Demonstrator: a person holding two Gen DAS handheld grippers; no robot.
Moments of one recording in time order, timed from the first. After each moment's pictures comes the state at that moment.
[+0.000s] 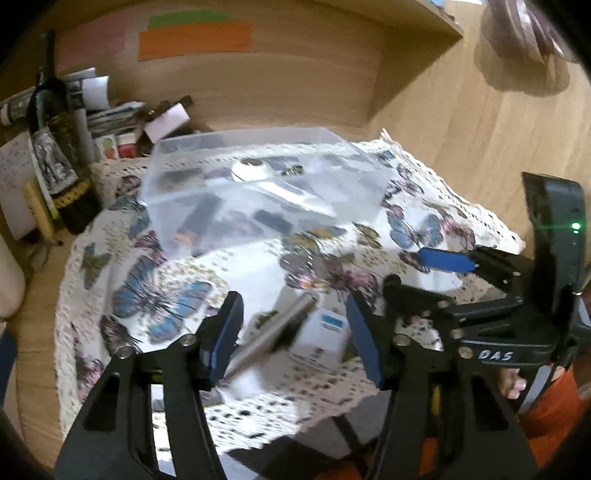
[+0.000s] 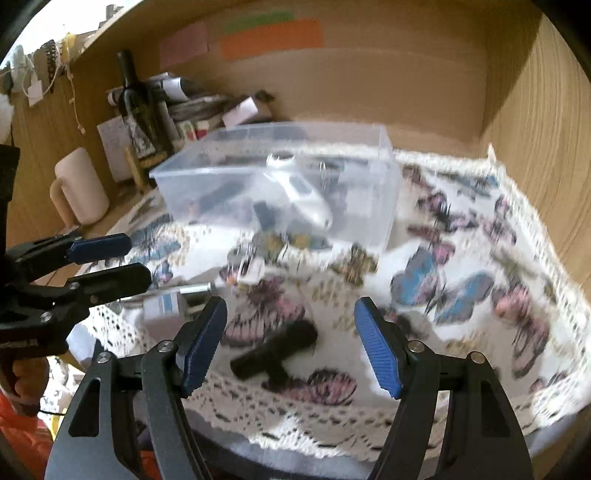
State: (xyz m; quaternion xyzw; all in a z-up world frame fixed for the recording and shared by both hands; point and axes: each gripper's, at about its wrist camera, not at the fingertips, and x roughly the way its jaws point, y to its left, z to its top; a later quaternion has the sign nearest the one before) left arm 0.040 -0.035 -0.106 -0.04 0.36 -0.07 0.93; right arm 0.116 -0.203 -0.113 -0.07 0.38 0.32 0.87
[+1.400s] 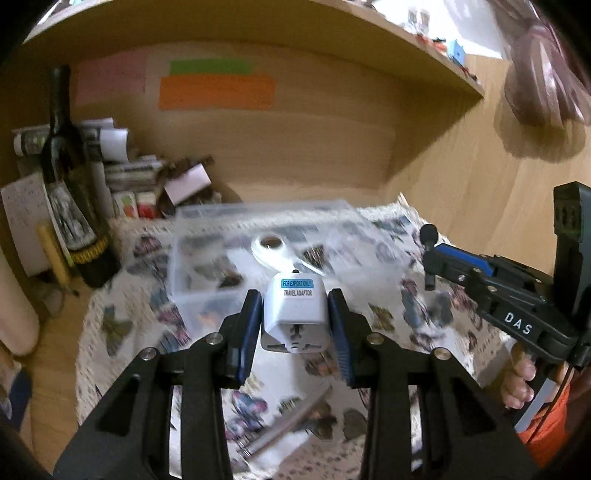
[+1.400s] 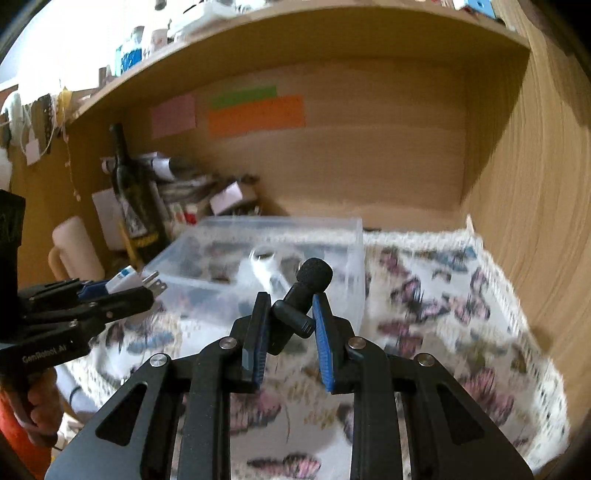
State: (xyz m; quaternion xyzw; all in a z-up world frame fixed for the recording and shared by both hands) left arm 0.072 -0.008 -0.055 -0.06 0.27 -0.03 0.96; right arm 0.143 -0.209 -0.049 -0.04 0.26 0.31 0.91
